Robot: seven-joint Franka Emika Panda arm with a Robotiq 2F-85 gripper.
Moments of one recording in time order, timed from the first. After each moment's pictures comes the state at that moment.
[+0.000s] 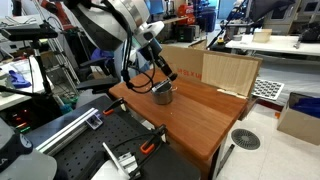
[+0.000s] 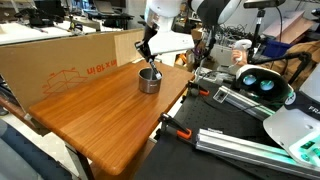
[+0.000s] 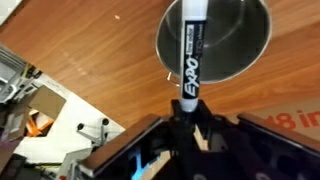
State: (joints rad) arm 0.42 0.18 -0.44 -2.48 -1.33 2.85 1.78
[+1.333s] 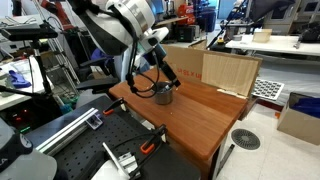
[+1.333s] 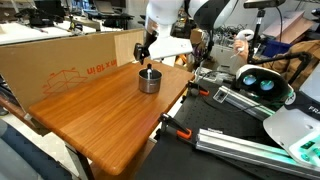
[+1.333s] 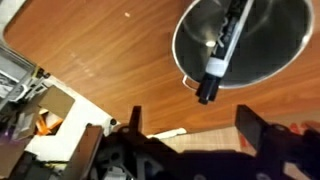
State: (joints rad) arm 0.42 0.25 -0.46 -2.45 -1.35 2.84 1.80
